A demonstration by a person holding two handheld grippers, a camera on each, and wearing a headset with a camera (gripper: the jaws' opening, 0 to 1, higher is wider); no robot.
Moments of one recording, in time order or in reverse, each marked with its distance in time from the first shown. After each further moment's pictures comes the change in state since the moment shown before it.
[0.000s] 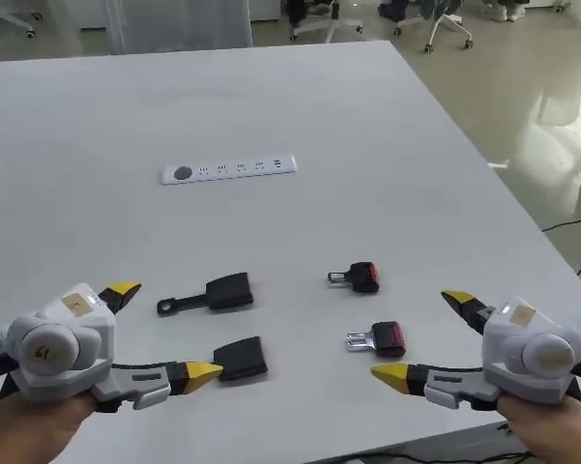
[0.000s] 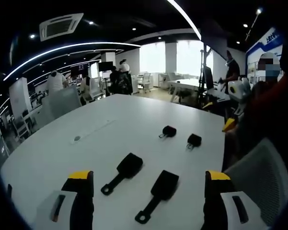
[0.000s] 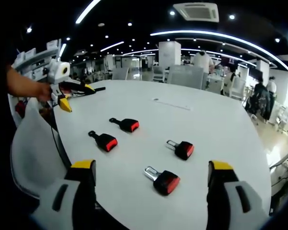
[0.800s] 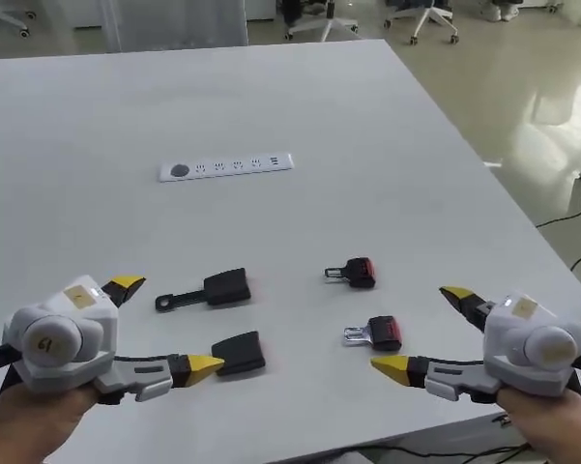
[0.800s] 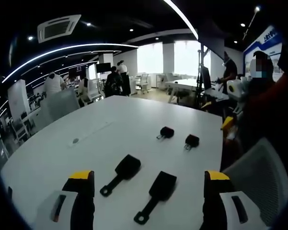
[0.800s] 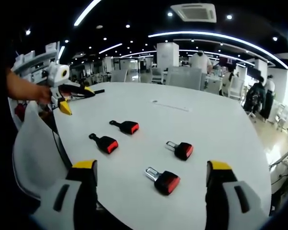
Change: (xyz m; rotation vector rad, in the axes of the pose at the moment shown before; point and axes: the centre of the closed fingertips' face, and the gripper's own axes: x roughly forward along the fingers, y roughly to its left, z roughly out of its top) left arm -0.003 -0.007 0.005 0.015 -0.003 -0.013; right arm -0.007 0.001 0.004 0.018 -0.018 -0.008
